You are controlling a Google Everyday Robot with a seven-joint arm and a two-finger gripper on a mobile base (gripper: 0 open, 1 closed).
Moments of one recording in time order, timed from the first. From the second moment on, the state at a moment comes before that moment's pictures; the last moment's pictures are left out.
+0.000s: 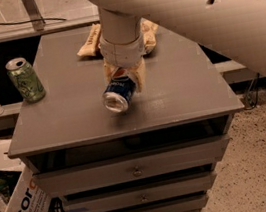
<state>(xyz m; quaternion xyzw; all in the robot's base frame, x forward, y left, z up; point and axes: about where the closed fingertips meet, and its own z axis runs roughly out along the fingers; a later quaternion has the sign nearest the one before) 0.583 0.000 0.861 -0.97 0.22 -0.06 0.06</state>
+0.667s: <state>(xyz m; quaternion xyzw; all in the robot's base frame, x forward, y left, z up) 0.571 -0.011 0.877 -0.97 0.20 -0.11 0.09</state>
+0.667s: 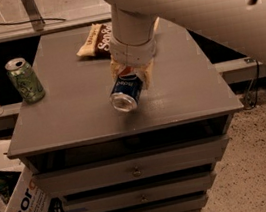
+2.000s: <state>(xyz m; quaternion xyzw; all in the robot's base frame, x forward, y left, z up) 0.591 -0.018 0.933 -0.95 0.09 -0.26 0.17</state>
